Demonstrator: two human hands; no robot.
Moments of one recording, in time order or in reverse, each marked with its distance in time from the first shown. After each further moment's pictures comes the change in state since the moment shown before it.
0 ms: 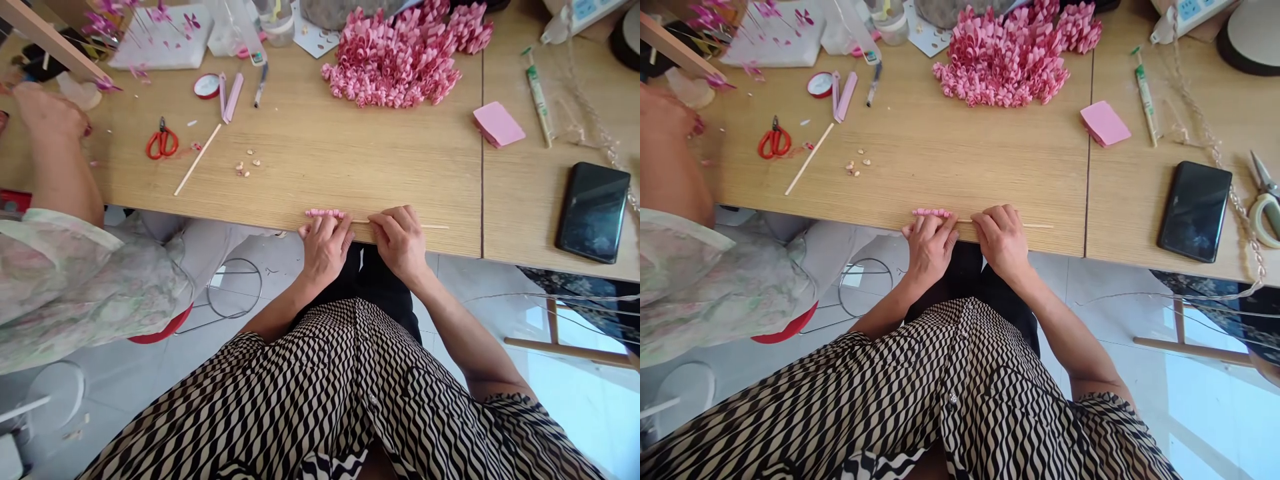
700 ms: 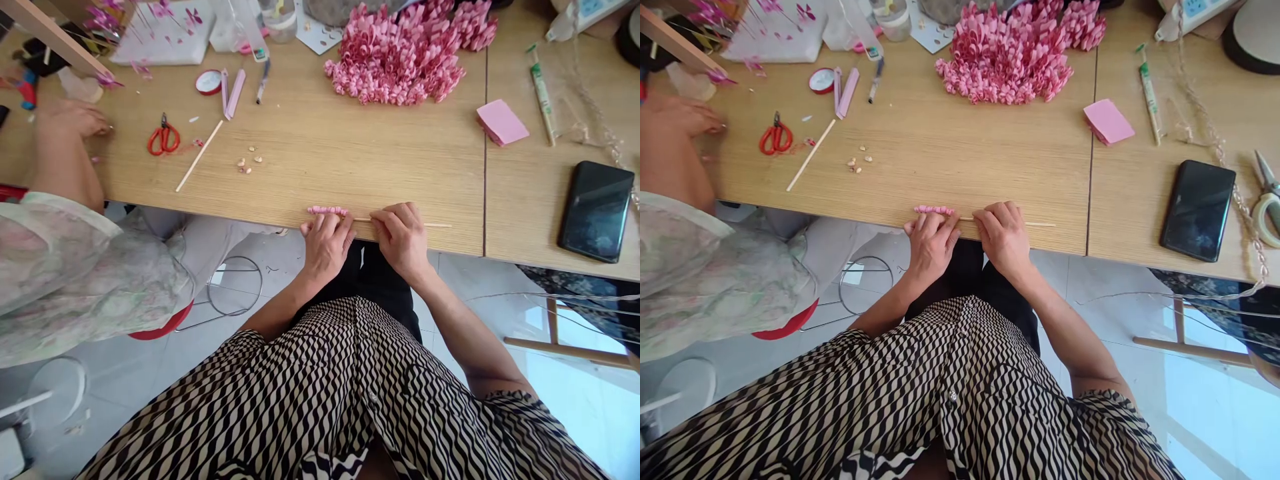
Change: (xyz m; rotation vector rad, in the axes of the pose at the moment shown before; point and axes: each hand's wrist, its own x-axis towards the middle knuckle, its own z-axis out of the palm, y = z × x) left_hand -0.004 -0.001 -0.002 0.017 0.014 0.028; right_hand 0.000 0.001 0.000 0.016 -0.012 0.016
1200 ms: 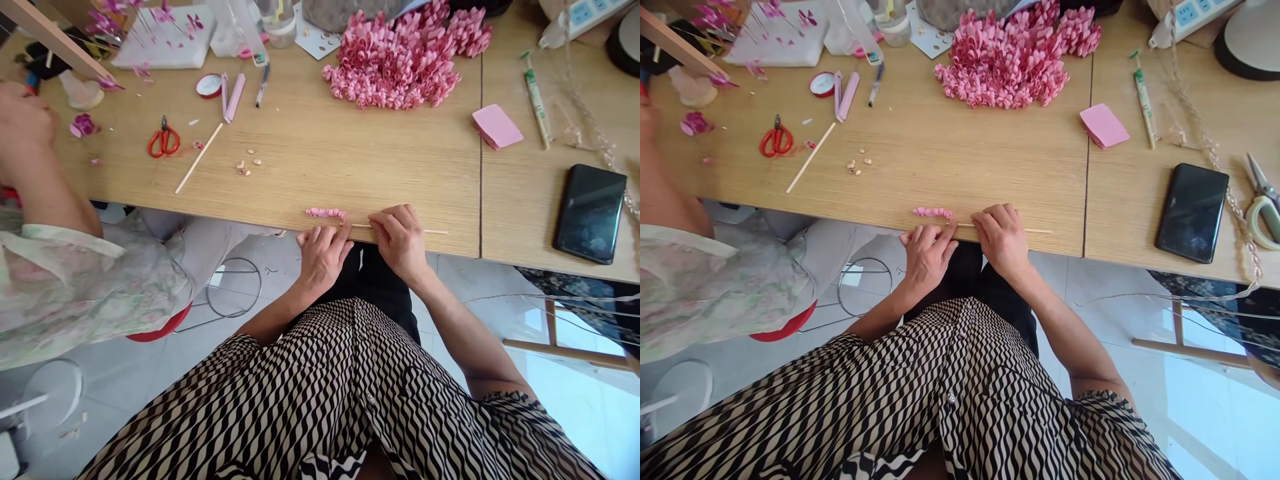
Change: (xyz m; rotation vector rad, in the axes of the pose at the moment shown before) left_hand -0.006 0.000 0.002 -0.004 0.093 0.055; right_hand 0.001 -0.001 -0.003 0.026 -0.062 0.043
